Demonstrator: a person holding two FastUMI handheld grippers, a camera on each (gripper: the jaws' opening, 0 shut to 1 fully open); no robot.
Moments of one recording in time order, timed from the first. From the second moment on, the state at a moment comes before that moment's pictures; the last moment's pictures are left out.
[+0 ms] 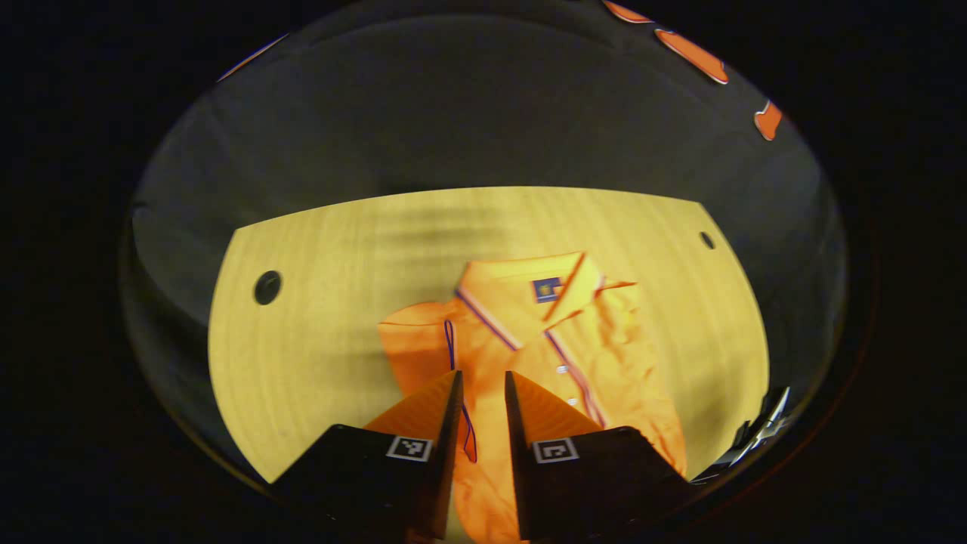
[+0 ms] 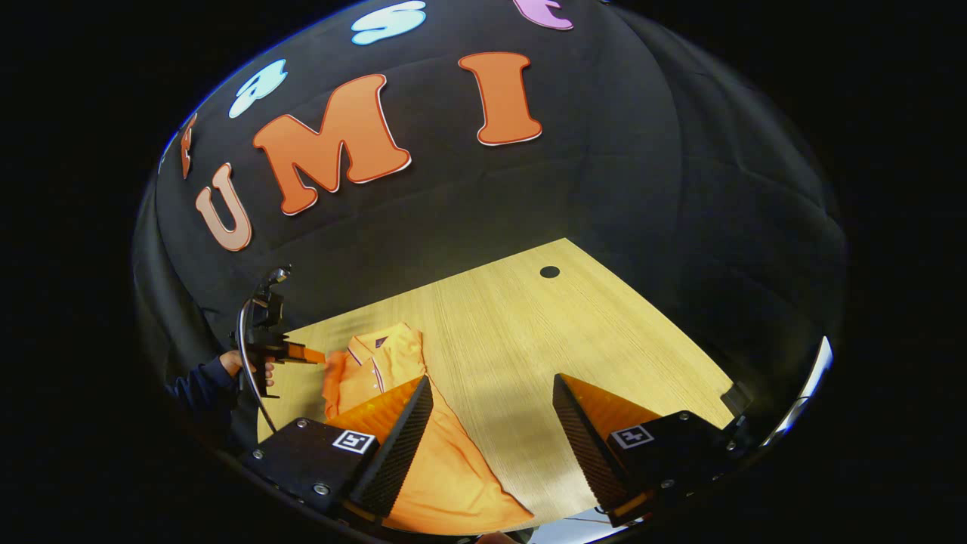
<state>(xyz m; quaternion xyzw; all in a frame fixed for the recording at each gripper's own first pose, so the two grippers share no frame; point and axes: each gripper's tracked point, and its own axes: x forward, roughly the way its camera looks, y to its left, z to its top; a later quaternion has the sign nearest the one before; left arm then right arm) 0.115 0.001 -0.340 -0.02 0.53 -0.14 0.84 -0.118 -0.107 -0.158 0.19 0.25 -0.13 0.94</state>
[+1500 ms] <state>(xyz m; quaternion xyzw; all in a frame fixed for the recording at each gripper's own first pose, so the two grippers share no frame) -0.201 0.041 -0.066 0.05 0.06 0.05 1.00 -0.156 0.001 -0.142 0.02 0.04 0.15 0.99</state>
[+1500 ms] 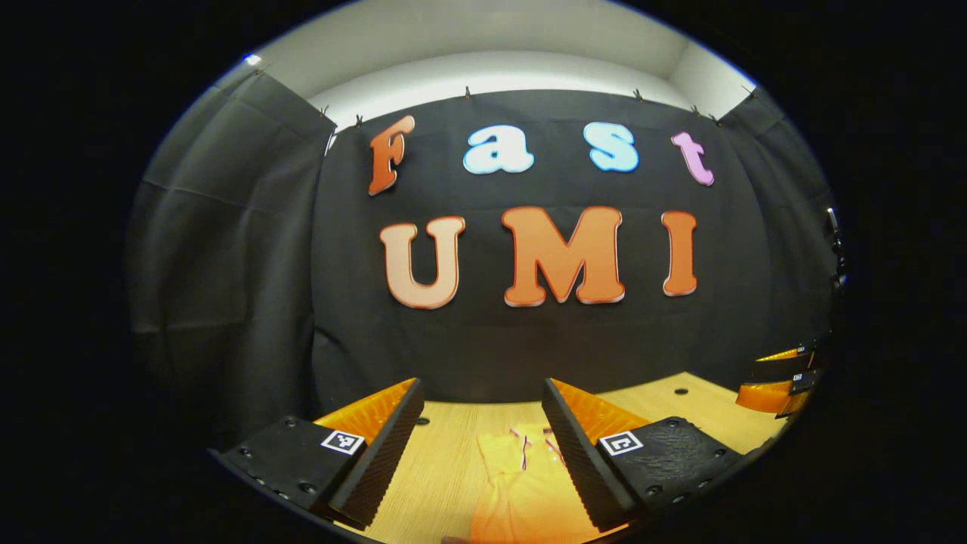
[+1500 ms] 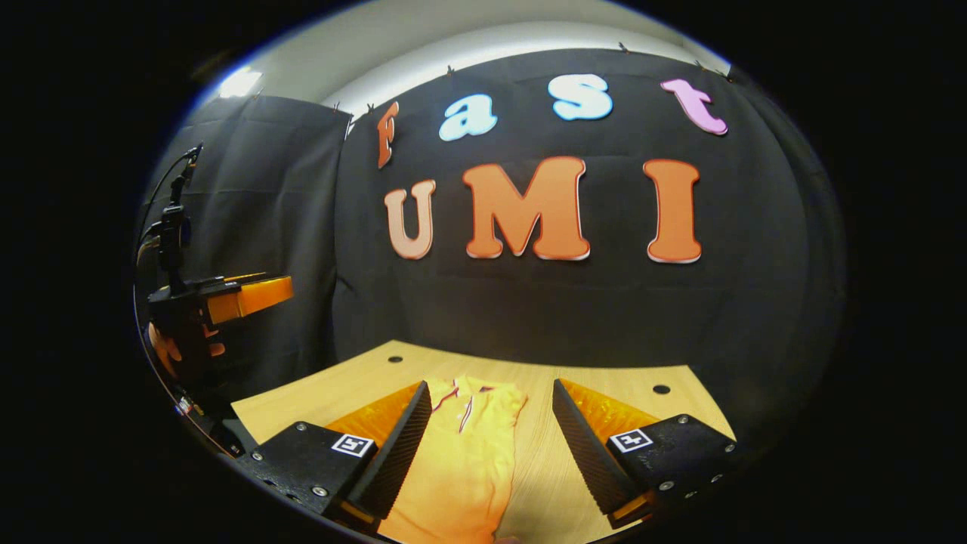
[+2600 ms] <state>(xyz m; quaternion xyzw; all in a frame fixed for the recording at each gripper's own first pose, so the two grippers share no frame) -0.320 0.076 -0.380 0.01 0.54 0.00 0.84 -0.233 0.018 -0.415 0.04 0.45 0.13 0.88</state>
